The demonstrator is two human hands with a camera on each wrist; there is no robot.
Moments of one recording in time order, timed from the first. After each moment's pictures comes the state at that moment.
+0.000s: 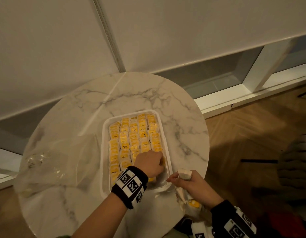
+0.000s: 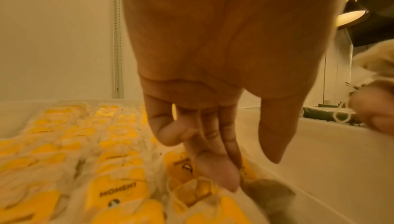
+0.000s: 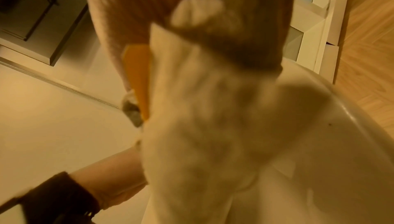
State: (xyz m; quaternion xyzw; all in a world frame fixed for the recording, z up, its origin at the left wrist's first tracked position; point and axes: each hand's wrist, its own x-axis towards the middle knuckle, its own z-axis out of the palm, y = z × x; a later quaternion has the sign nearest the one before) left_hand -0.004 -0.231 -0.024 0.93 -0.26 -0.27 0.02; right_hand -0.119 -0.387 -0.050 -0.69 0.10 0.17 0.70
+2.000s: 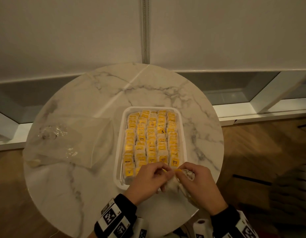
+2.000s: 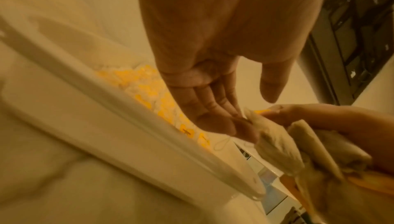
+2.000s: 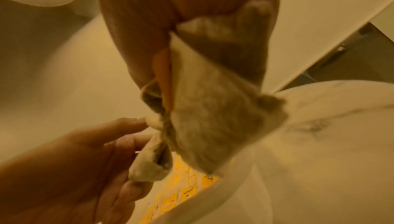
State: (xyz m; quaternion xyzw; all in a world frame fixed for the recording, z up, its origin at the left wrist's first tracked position) left_hand -0.073 -0.160 -0.013 0.76 -0.06 -0.26 0.59; right_hand -0.103 -0.345 -0.008 -0.87 0.02 0.05 0.49
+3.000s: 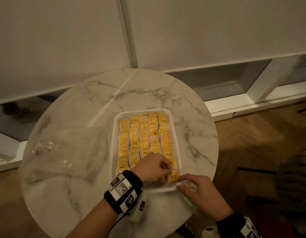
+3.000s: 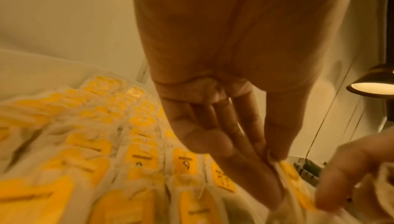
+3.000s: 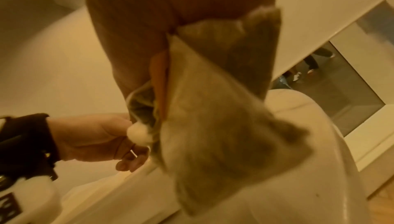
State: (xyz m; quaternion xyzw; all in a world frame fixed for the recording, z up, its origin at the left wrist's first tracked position) left_hand -0.017 -0.190 -0.010 0.85 -0.22 -0.35 0.32; right_hand -0.130 -0.375 -0.031 -0.87 0.04 0.13 0.47
